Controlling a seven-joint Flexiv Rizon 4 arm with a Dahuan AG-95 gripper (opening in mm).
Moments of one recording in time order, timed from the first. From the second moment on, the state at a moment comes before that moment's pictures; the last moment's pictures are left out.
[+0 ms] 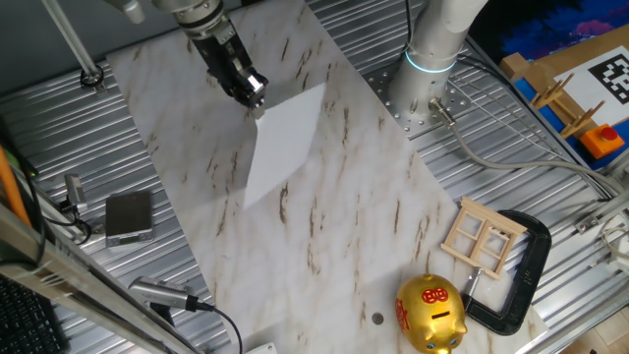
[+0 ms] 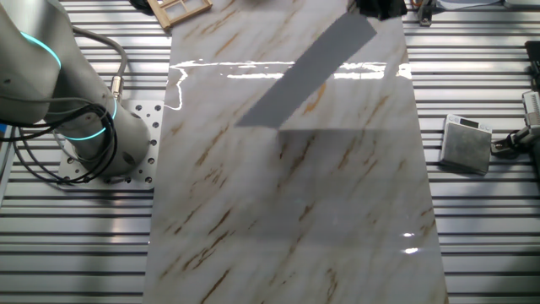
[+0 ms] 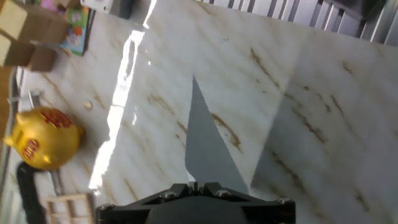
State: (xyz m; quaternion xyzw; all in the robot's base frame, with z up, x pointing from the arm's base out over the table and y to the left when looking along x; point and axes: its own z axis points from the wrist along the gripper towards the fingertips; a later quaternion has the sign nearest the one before) arm 0.494 0.075 0.325 0.20 -0.97 -0.14 0.07
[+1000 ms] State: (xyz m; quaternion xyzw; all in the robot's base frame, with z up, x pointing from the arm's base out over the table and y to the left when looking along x) arm 0.503 0.065 0.313 0.30 -0.95 -0.08 0.03
